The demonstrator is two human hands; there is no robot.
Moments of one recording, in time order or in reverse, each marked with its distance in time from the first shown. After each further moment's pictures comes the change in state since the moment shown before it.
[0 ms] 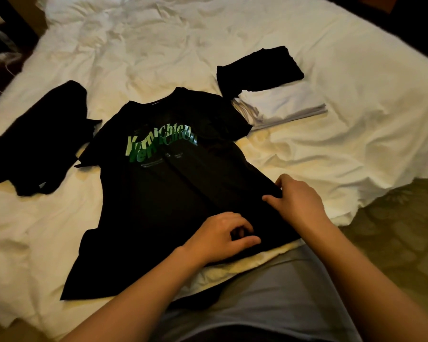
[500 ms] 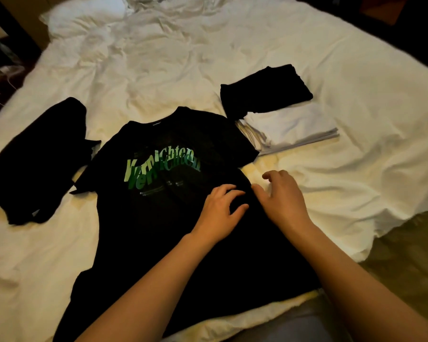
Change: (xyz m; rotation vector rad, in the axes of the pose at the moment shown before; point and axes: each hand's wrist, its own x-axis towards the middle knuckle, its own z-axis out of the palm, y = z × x) left_hand 0.097 -0.060 -0.037 0.083 0.152 -0.310; right_hand 0.085 -0.036 0.012 0.242 0.166 -0.032
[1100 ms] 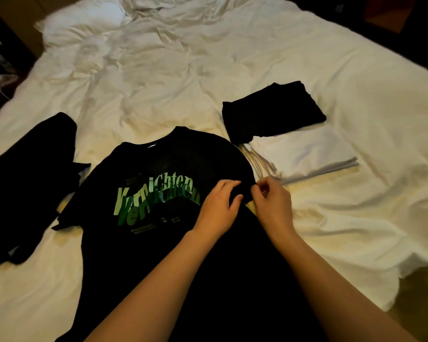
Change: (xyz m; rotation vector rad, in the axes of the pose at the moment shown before) left_hand 0.103 -0.023 -0.016 -0.067 0.068 -0.050; right_hand 0.089 -0.018 0.040 0.403 0.104 0.151
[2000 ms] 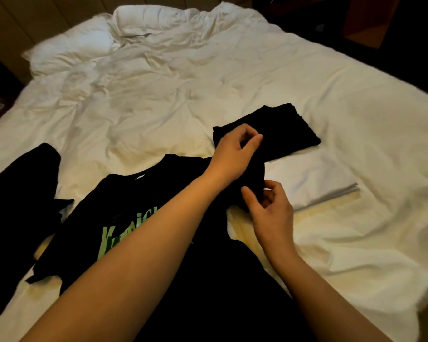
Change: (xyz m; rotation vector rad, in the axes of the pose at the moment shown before) left_hand 0.150 0.082 -0.056 -0.375 0.065 0.158; right_hand 0.033 -0.026 -0.001 0.418 0.106 0.027
